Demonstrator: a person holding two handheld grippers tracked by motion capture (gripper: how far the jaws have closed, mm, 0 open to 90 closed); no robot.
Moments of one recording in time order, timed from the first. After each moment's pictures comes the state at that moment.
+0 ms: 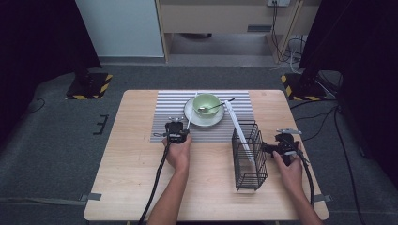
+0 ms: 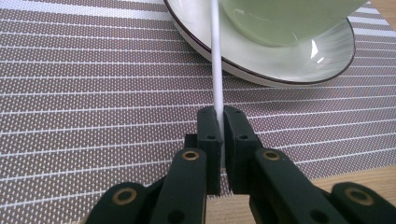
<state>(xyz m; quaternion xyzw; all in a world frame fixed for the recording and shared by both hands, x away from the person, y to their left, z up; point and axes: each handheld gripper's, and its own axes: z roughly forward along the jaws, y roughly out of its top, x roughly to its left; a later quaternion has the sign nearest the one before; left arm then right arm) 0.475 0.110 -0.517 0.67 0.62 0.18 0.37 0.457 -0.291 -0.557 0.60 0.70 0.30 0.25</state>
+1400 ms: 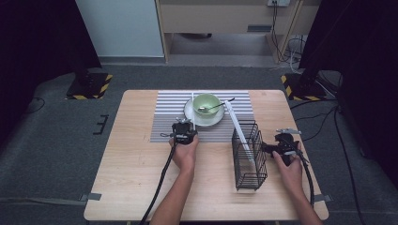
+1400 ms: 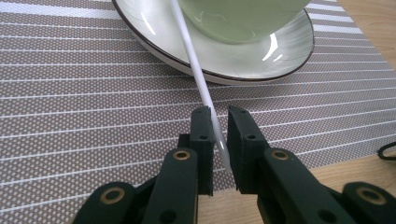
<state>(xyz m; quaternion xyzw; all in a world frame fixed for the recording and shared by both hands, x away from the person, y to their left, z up) 0.473 0.087 -0.519 0.68 0.60 0.17 0.38 0.458 -0.291 -0.557 0.59 0.70 0.30 0.25</state>
